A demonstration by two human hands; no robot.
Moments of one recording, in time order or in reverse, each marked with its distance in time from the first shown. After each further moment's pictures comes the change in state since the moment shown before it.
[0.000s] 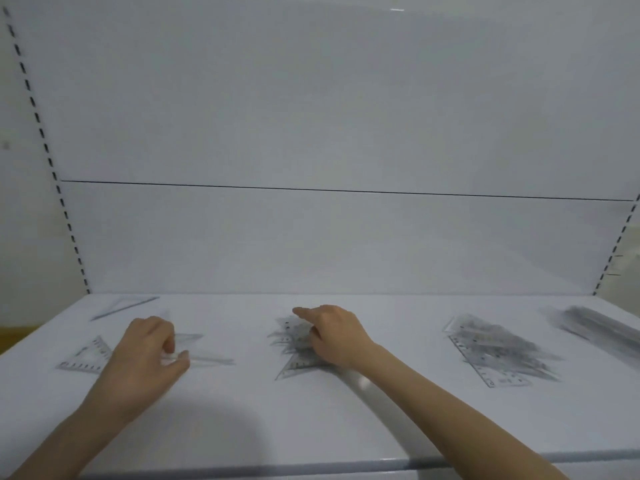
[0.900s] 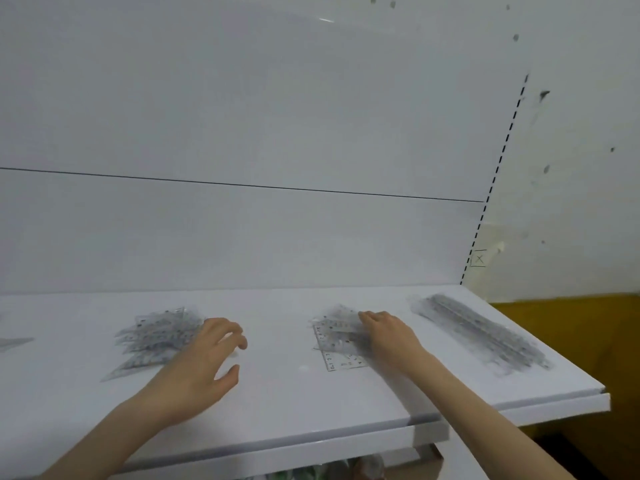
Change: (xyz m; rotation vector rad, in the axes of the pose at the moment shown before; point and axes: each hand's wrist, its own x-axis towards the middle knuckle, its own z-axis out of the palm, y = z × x) left_hand 0.010 0.233 0.128 -0.255 -0.174 0.470; right_hand -0.193 0.223 -0.102 -0.303 -0.145 0.413
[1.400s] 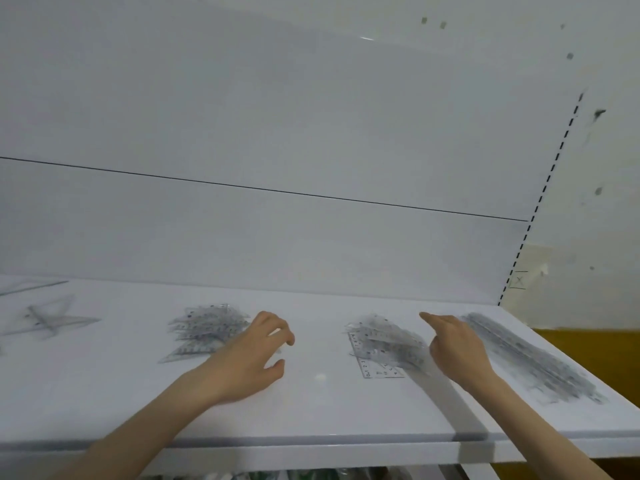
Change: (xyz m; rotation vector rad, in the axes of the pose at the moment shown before) left_hand 0.012 0.002 -0.003 0.039 -0.098 0.012; right_hand -0.020 0.015 -0.025 0.106 0.186 0.197
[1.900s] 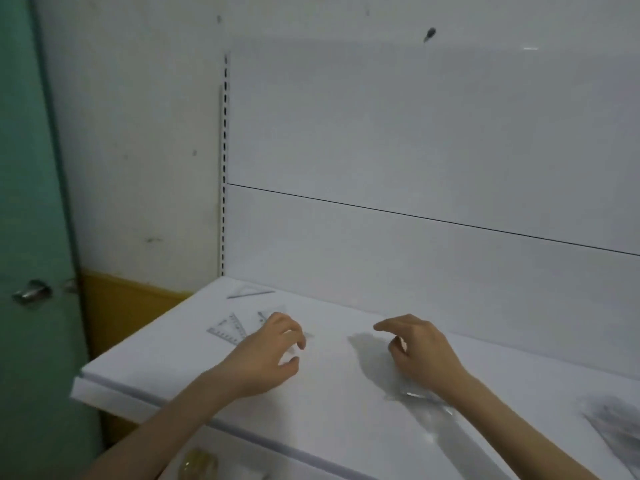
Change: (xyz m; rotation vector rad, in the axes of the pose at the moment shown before) left_hand -0.182 -0.172 -0.149 0.055 -0.001 -0.411; right_hand 0.026 -0.364 0.042 0.380 0.001 -0.641
